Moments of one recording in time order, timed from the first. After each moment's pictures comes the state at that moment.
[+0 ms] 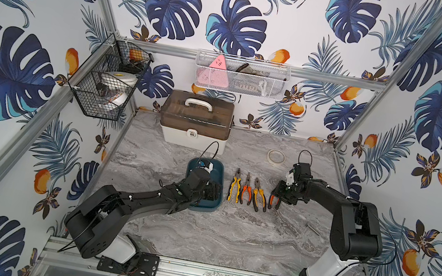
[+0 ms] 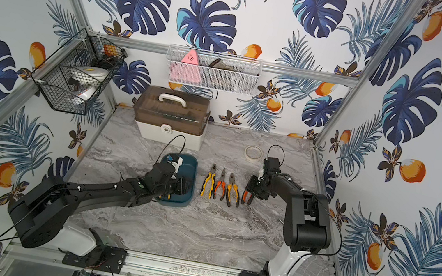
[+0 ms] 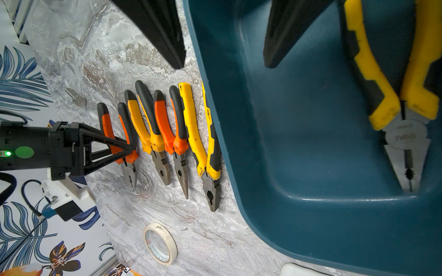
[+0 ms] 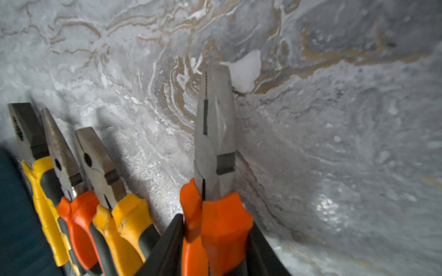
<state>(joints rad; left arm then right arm) -0.61 1.46 0.68 0.14 0.00 -0.66 0.12 1.77 1.02 -0.46 -0.21 0.42</state>
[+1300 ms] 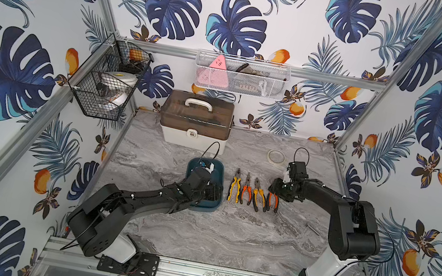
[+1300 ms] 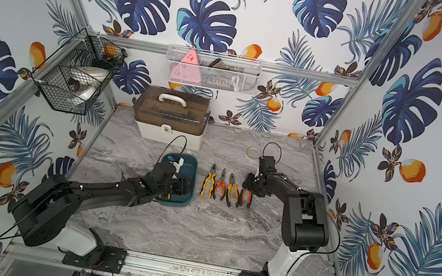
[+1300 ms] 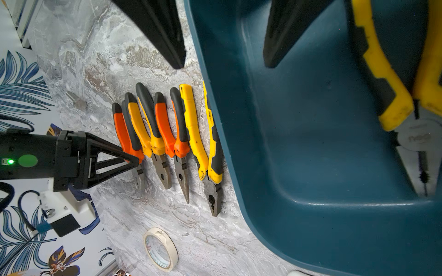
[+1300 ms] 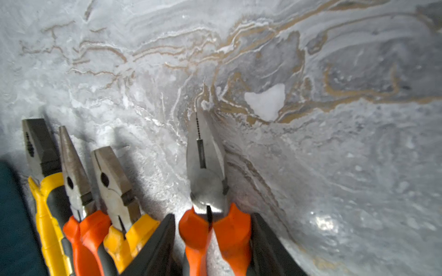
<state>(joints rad) -0.61 1.48 0.68 0.14 0.02 -0.66 0.18 1.78 1.02 -0.37 -0.16 0.45</state>
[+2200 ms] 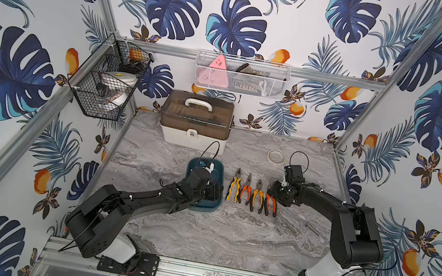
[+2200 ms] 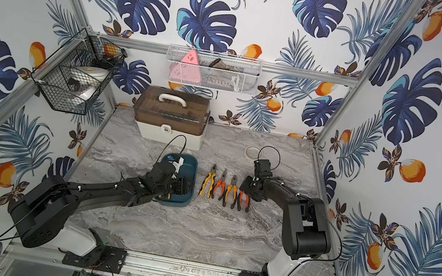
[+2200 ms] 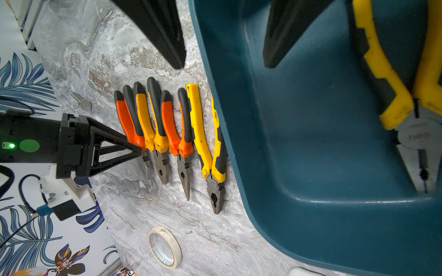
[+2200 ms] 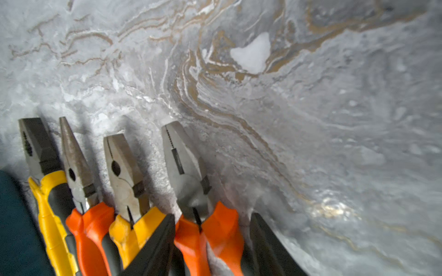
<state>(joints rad) -0.61 1.45 0.68 0.13 0.01 -0.66 0.23 1.69 0.95 -0.39 -0.07 0.60</state>
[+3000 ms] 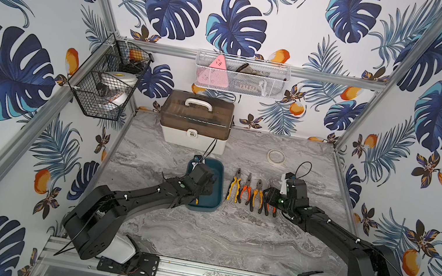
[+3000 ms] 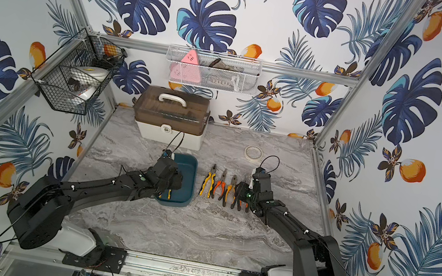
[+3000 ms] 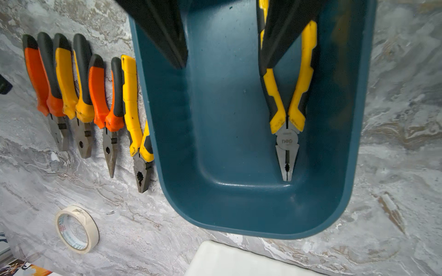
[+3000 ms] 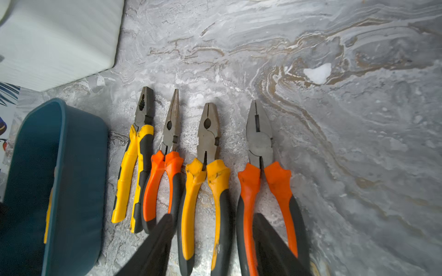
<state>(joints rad) -0.60 1.44 0.82 -0.21 -0.27 -0.69 0.33 1.36 0.61 -0.03 -0.08 0.53</state>
